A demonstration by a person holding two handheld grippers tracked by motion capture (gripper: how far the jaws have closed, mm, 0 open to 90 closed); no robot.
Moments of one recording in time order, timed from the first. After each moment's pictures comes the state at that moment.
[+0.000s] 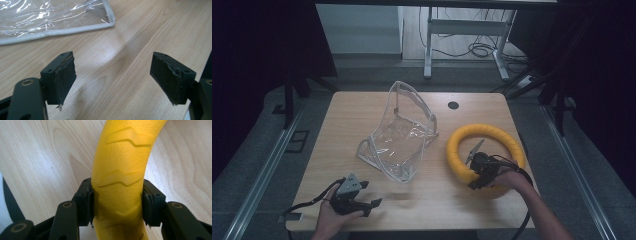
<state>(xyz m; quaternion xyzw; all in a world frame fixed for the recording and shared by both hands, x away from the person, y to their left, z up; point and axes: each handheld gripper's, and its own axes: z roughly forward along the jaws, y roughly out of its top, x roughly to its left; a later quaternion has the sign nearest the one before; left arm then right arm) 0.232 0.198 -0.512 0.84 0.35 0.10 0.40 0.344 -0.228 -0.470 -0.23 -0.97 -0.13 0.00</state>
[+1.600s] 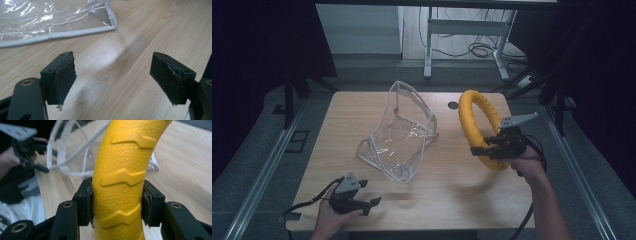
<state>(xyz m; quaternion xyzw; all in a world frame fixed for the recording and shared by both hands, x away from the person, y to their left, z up) 0.233 0.200 -0.510 0.84 0.35 0.11 0.40 0.350 -0.275 -0.375 -0.28 -0.84 -0.46 -0.02</state>
